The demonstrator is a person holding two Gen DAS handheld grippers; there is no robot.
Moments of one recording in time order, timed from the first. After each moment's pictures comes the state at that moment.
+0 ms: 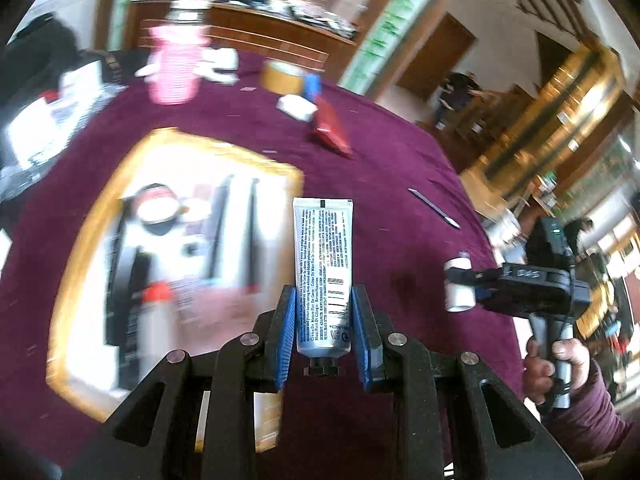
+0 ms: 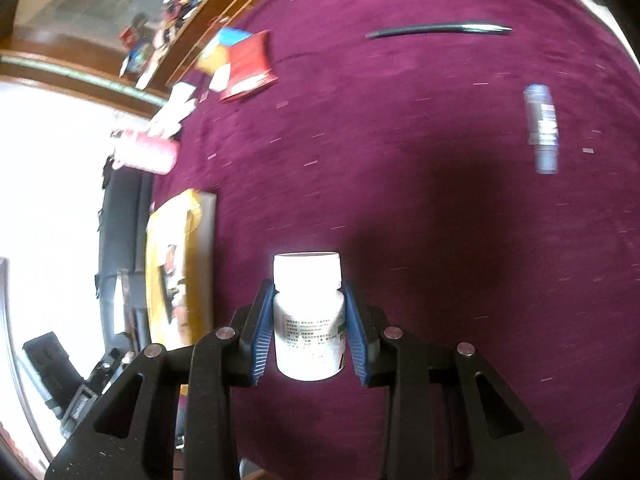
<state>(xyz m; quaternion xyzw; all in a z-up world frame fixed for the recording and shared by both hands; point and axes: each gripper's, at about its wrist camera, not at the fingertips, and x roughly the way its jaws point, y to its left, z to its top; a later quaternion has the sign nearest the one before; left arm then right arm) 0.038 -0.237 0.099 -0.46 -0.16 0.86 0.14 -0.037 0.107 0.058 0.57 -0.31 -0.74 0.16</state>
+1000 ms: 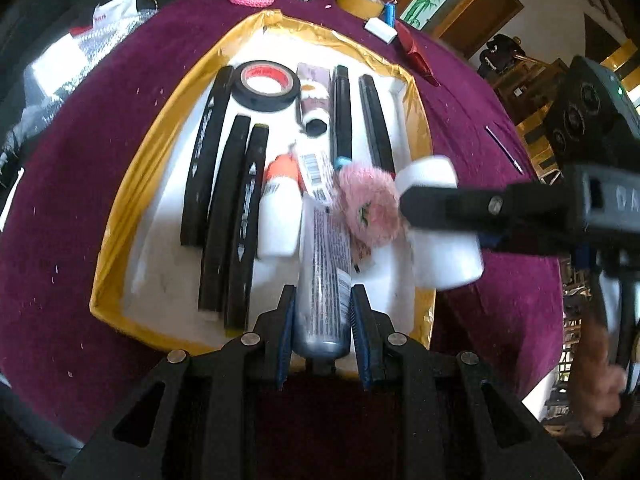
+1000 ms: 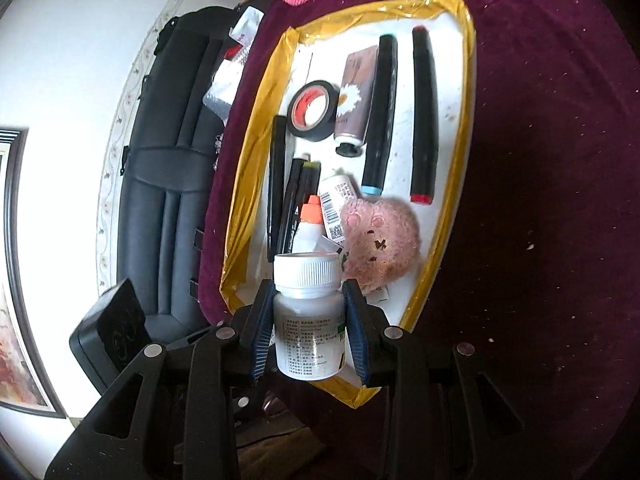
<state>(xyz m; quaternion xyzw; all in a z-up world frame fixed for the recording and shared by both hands) 0.060 -0.290 0.015 -0.57 -0.15 0.80 0.11 -0.023 -0.141 0.045 0.65 -0.20 -0.67 0.31</state>
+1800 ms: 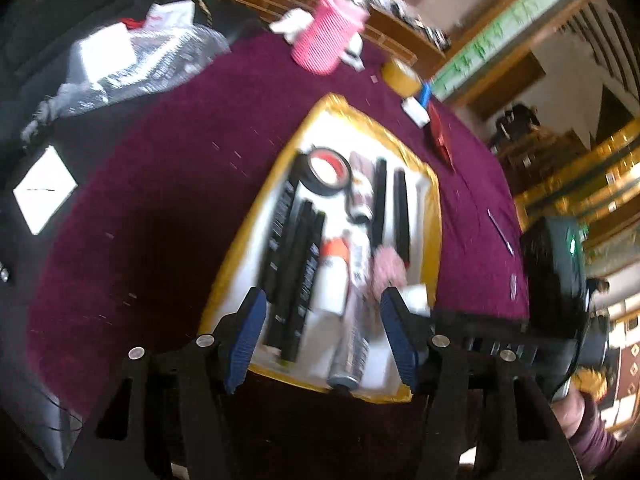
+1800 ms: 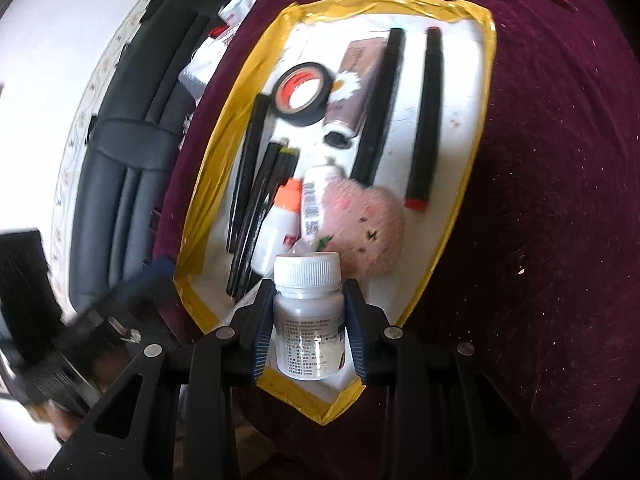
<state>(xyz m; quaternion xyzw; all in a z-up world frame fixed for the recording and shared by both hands) 0.063 -0.364 0.066 -0.50 -0.24 0.83 0.05 -0.012 -0.168 0.042 0.65 -0.09 -0.70 0.29</state>
